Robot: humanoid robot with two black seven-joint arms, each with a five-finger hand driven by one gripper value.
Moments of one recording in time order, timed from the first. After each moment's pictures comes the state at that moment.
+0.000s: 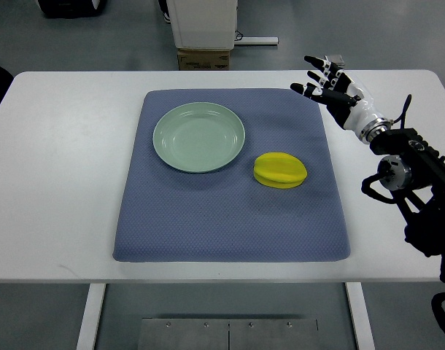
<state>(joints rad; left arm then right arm) -0.01 0.00 -0.10 -0.22 0.09 0.06 -0.21 0.72 -0.11 1.08 0.87 -0.78 0.12 0.10</state>
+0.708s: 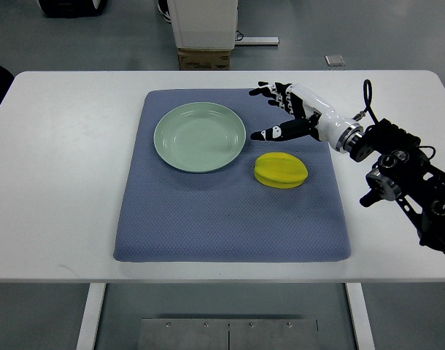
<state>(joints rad) -0.01 0.00 -0.10 -0.22 0.09 0.06 -0.21 0.75 -0.20 0.81 1.01 -1.05 0.18 0.11</state>
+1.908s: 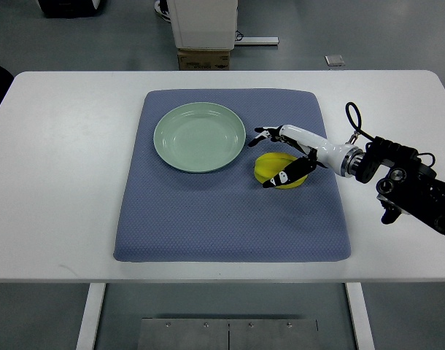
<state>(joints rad) -0.01 0.00 -0.10 -0.22 0.09 0.06 -0.21 0.82 -0.33 0.49 1.02 -1.14 0.18 0.17</state>
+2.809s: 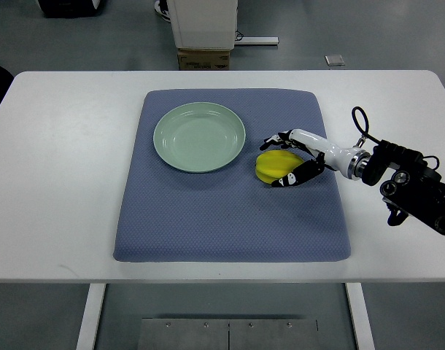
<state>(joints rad) -0.01 0.00 -0.10 -0.22 0.09 0.06 -0.21 0.82 -0.33 0.47 0.96 -1.15 0.17 0.17</state>
